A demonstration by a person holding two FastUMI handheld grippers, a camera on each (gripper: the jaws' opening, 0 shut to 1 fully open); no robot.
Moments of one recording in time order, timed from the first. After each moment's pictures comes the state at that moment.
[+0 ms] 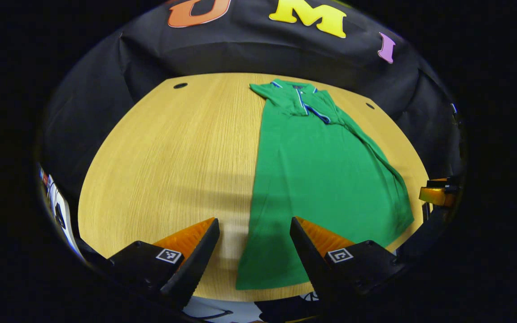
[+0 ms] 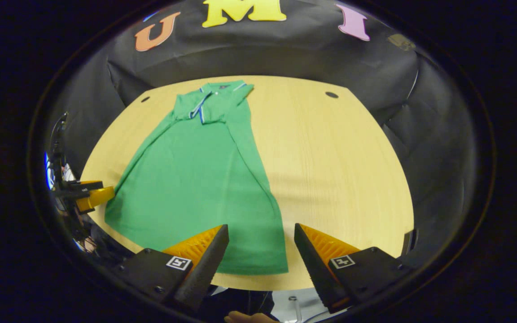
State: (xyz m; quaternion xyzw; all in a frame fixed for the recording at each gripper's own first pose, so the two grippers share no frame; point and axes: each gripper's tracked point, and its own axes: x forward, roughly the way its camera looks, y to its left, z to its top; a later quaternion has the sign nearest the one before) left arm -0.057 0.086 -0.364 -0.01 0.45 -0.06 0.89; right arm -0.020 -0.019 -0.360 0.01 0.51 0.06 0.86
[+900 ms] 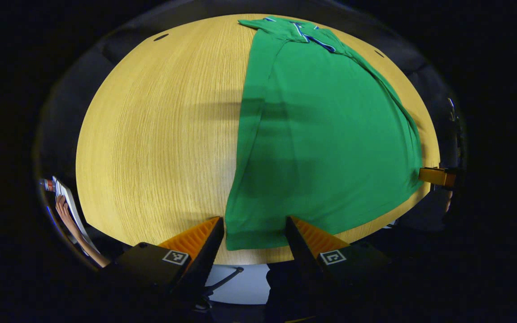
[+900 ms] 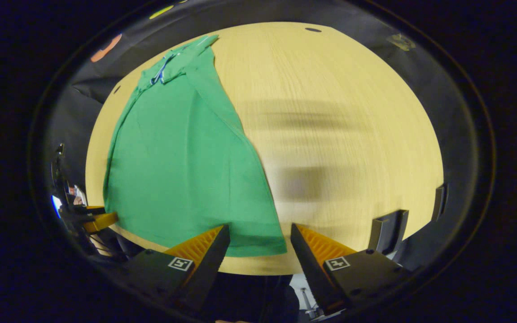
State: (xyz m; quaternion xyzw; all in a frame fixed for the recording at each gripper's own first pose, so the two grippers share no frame) left arm -0.114 0.082 -0.392 0.03 0.65 -0.05 0.76; right arm -0.052 -0.035 -0.411 0.08 0.67 0.05 0.74
